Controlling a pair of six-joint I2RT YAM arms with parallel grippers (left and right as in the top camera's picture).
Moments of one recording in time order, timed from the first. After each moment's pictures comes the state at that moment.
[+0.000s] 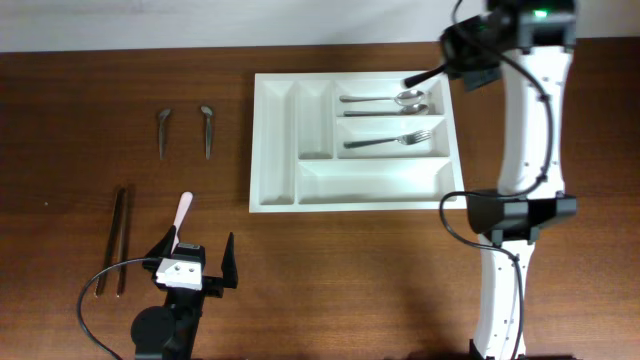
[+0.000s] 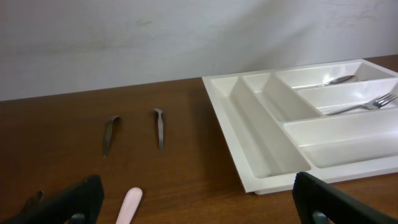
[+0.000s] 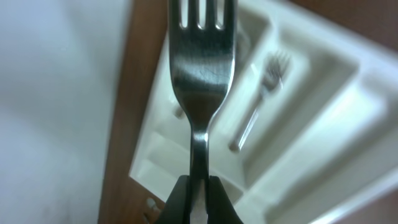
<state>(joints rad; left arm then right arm) -0.04 0.01 0.05 -0.16 0.09 0.06 0.06 2.46 3.00 -1.69 -0.18 1.28</state>
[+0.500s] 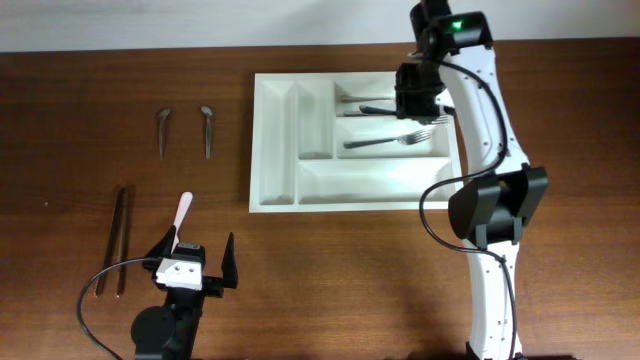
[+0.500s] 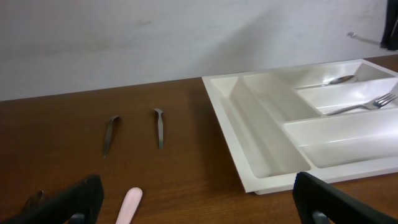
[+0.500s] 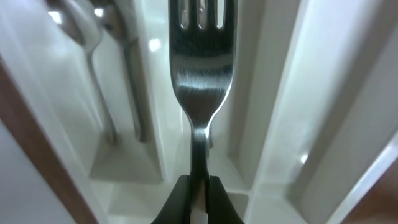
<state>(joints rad) -0.04 0.01 0.05 -0.16 0.09 0.06 0.17 2.46 2.59 -1.55 -0.17 1.75</state>
